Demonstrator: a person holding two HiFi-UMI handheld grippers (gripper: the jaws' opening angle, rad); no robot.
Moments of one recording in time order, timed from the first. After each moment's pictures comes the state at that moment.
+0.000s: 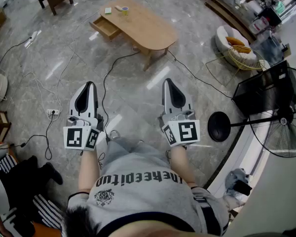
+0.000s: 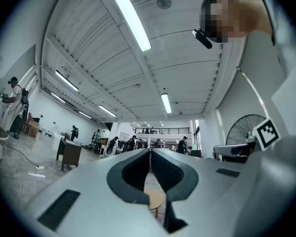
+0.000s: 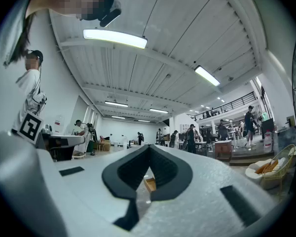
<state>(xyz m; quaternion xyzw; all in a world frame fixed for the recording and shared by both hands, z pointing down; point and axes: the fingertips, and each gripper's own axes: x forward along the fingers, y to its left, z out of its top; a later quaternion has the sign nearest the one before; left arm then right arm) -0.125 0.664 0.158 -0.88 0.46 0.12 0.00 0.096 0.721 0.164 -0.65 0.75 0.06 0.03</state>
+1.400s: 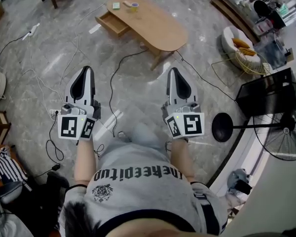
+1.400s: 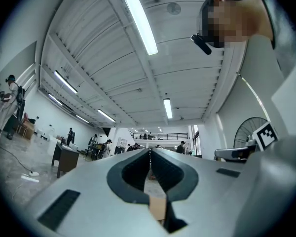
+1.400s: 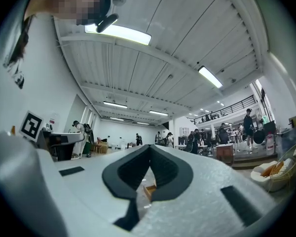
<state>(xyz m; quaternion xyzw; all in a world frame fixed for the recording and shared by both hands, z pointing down) -0.209 0.536 0.147 -0.89 0.44 0.16 0.03 0.020 0.602 0.159 -0.66 0.74 0.08 0.04</state>
